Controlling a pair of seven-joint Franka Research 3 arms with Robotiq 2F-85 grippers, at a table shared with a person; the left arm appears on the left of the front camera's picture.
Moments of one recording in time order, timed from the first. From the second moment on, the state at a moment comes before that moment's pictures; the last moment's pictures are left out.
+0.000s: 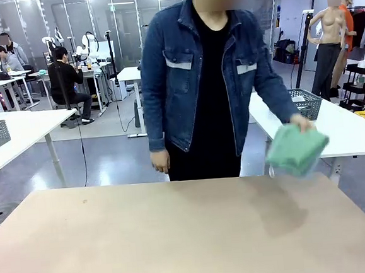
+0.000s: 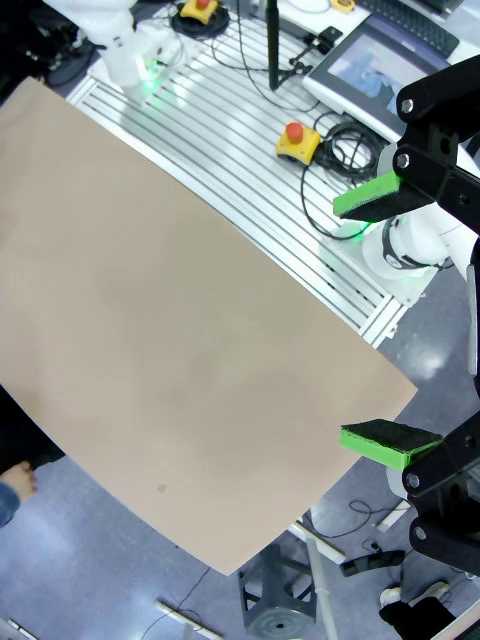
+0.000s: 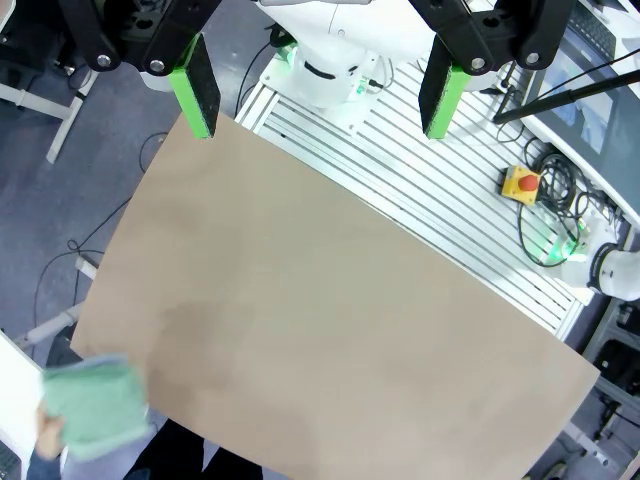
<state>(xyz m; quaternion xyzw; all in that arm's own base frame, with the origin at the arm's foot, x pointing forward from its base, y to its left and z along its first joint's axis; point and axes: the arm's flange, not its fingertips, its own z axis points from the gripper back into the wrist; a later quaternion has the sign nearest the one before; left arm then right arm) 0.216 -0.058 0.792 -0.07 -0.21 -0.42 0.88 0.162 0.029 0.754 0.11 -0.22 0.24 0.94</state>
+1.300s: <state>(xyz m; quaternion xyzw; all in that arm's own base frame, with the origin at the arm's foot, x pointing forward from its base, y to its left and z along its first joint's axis) 0.216 -0.058 0.792 -0.07 -0.21 -0.42 0.88 0.162 0.029 0.754 0.11 -0.22 0.24 0.94</state>
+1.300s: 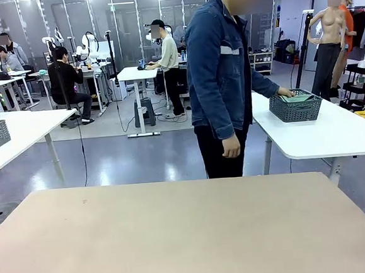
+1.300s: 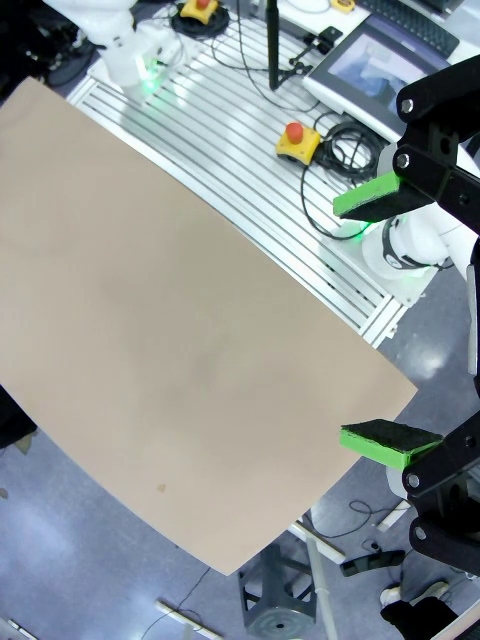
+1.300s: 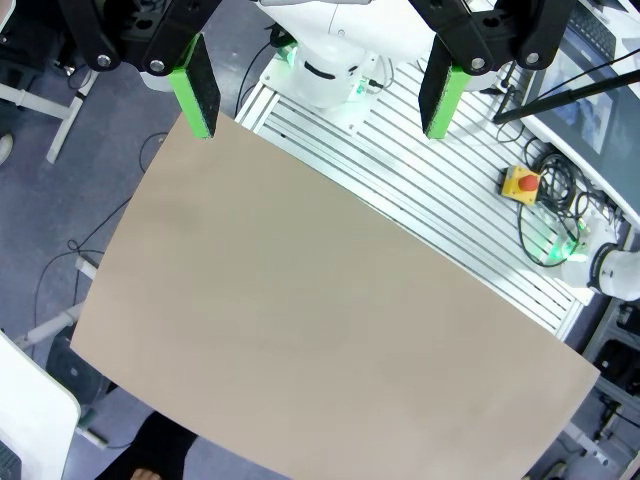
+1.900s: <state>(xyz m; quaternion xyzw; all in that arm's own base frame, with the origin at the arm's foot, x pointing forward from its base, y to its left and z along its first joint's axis) 0.216 -0.058 0.792 -0.07 -0.21 -0.42 0.88 0.162 0.029 0.754 0.11 -0.22 0.24 0.94</state>
